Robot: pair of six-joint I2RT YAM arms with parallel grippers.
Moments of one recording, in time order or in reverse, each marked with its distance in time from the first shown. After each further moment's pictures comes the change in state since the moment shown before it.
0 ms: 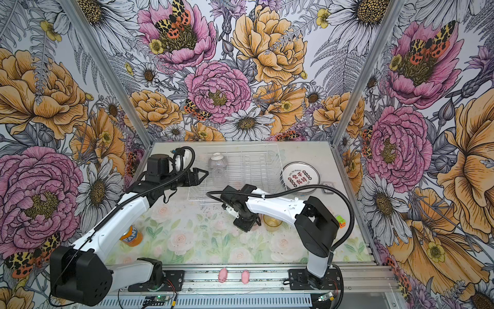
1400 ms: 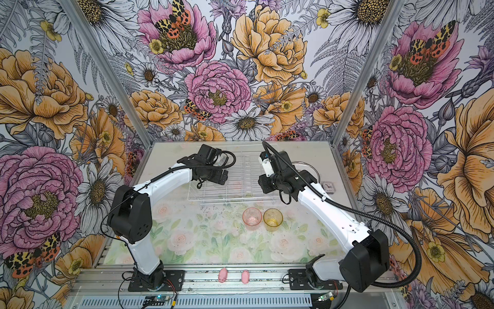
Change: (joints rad) left arm -0.253 0.587 0.465 -0.292 -0.490 0.233; right arm -0.444 -0.419 -0.117 0.384 -0.134 0.170
